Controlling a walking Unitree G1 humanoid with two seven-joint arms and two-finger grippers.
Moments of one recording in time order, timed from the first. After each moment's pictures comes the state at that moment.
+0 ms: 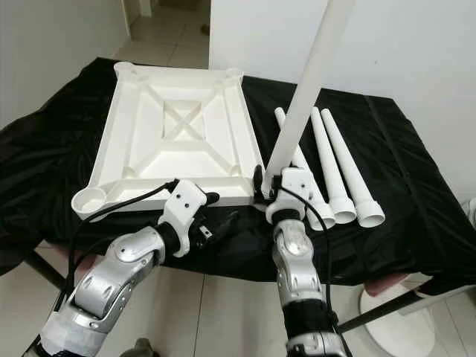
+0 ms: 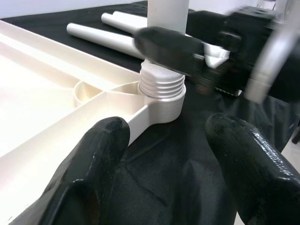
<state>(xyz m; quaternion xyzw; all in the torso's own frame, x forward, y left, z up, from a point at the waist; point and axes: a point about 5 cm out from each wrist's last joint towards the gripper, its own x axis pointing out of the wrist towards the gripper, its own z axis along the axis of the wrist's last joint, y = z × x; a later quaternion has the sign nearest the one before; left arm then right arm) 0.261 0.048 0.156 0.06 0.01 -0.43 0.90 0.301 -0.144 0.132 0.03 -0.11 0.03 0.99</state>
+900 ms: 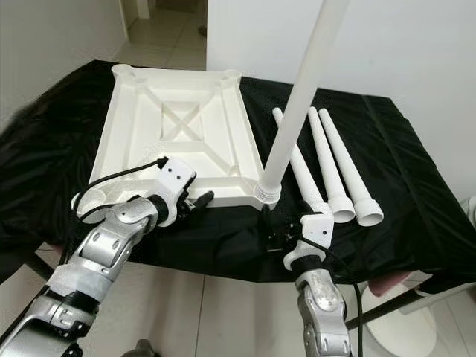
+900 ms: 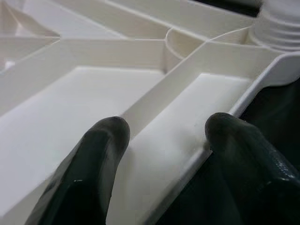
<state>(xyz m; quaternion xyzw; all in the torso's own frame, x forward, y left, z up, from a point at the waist) 0.332 0.076 0.143 0.15 0.10 -0.33 0.93 0.246 -0.167 0.113 0.01 -0.09 0.08 0.99</state>
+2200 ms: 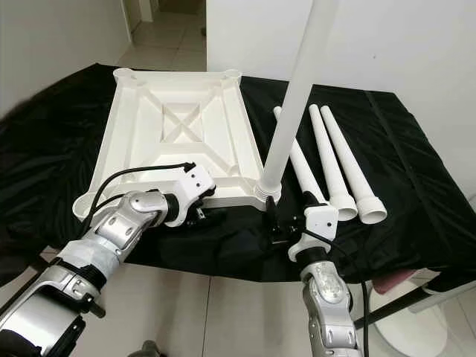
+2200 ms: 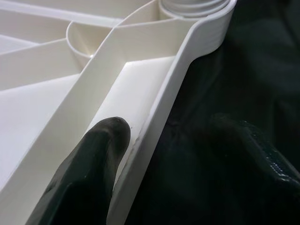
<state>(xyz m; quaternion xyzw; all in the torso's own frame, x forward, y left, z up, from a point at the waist) 0.334 0.056 0.131 0.21 0.13 -0.49 0.83 0.255 -0.174 0.124 -0.01 -0.10 0.07 0.99</state>
